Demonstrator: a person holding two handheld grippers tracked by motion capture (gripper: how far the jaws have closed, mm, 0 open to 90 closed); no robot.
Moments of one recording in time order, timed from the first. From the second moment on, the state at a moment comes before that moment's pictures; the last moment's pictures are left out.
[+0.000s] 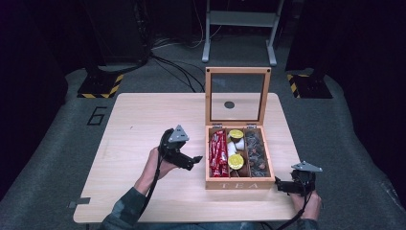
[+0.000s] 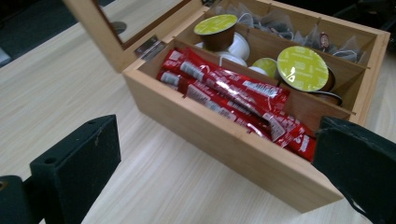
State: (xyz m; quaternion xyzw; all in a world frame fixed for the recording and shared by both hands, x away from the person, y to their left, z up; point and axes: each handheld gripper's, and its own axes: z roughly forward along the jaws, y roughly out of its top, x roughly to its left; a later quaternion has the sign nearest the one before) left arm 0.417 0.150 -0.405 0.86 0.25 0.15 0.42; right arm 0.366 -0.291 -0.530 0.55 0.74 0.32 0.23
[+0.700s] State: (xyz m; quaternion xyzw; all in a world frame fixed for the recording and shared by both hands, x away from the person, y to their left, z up) left arm 0.426 0.078 -0.419 0.88 0.20 0.12 0.41; right arm 0.366 -0.291 -0.530 0.54 0.74 0.32 0.23
